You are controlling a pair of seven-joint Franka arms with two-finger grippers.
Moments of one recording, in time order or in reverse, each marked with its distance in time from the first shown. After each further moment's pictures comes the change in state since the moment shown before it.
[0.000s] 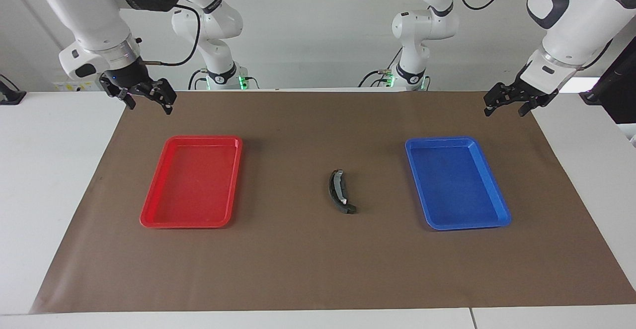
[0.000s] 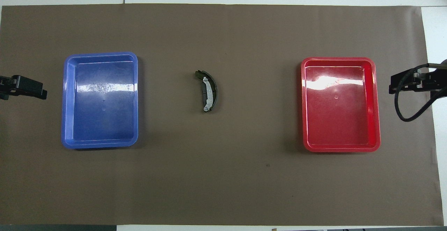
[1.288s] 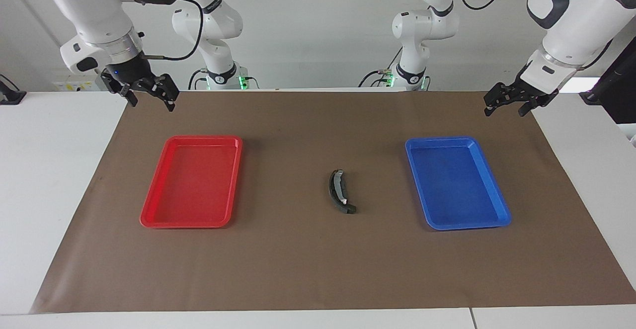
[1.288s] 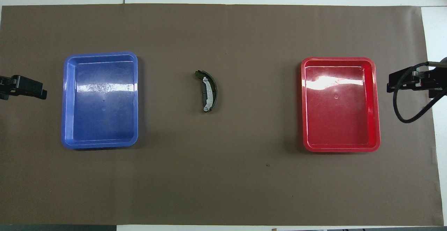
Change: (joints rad) left arm 0.000 0.000 0.000 0.000 0.000 0.000 0.000; right arm -0.020 -0.001 0.042 0.029 0.025 -0.025 0.019
